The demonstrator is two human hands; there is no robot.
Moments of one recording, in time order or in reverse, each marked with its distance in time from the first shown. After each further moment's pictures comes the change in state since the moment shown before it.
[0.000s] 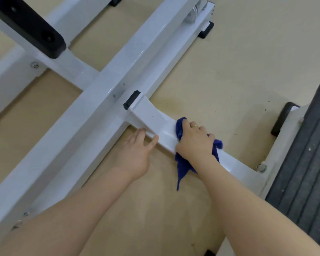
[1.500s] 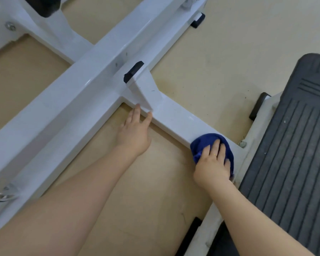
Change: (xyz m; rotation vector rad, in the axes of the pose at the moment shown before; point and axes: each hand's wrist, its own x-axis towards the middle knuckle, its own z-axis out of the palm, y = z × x) left_hand -0.012 0.010 0.019 -0.257 0.112 -0.130; right_hand -0.114 0.038 0.030 -0.227 -0.217 0.333
